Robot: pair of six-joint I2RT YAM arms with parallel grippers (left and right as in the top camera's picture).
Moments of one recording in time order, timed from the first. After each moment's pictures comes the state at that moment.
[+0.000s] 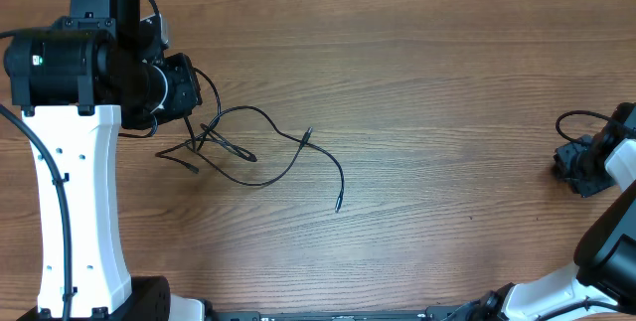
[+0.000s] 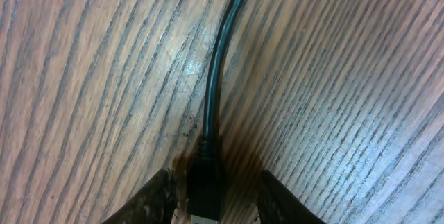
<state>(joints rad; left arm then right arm) -0.02 1.63 2.09 -1.69 0.17 -0.33 -0.62 1.81 1.04 -0.53 0.03 0.54</state>
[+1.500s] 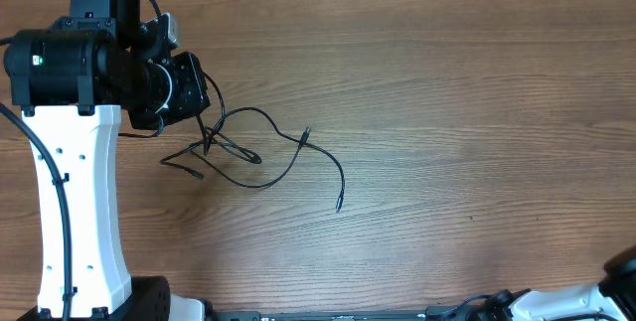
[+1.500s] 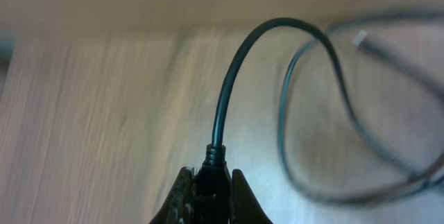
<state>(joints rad) -0.02 1.63 2.09 -1.69 0.30 -0.34 -1.05 1.81 1.35 -0.40 -0.06 0.54</state>
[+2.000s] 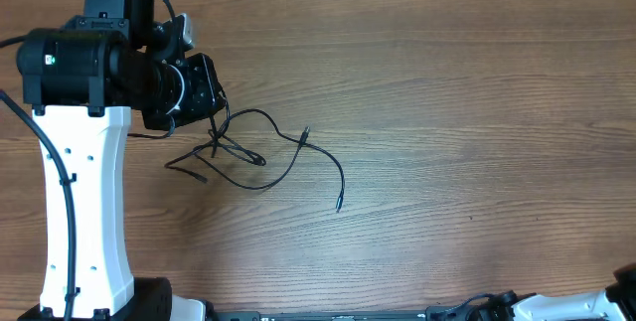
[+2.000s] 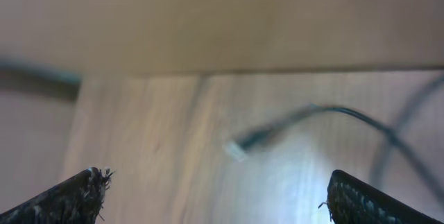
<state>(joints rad) -0.06 1.63 2.09 -1.69 0.34 -0.34 -1.20 1.81 1.36 -0.30 -0.32 0.52</state>
